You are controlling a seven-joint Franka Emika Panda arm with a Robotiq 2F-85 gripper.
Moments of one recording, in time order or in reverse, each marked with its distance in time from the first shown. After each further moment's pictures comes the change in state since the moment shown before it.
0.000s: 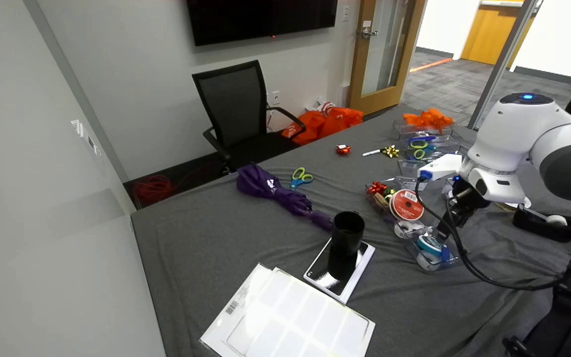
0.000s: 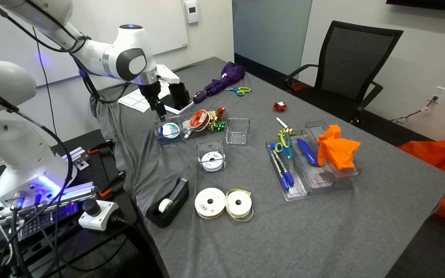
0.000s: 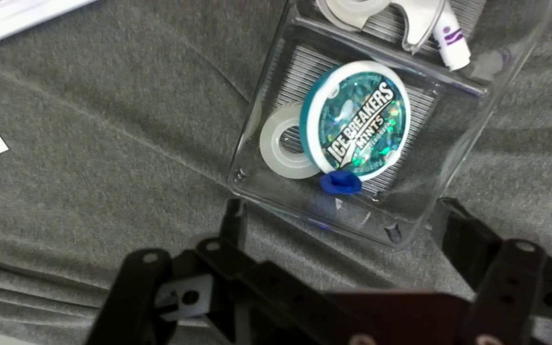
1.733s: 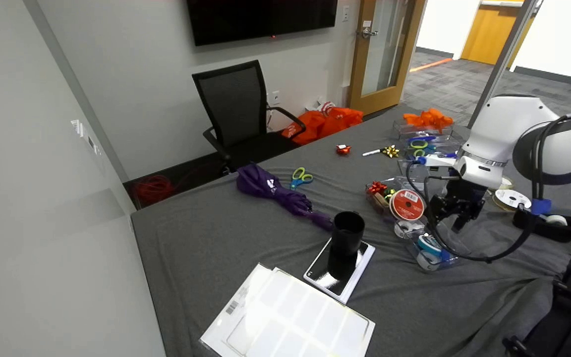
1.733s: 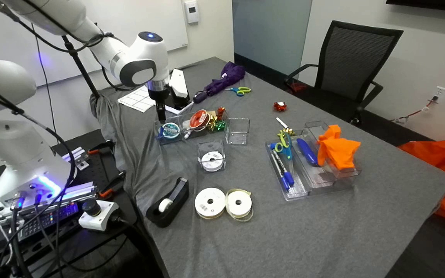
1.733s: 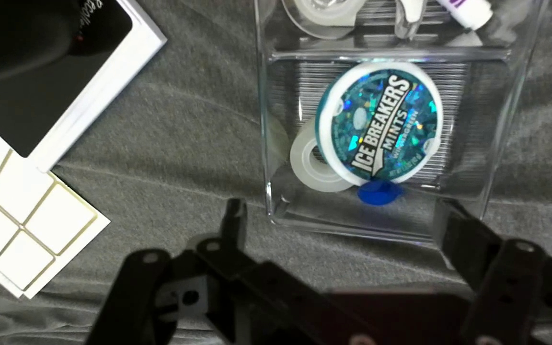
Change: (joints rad) arm 0.113 0.010 -0.158 0.058 0.376 0.049 0.003
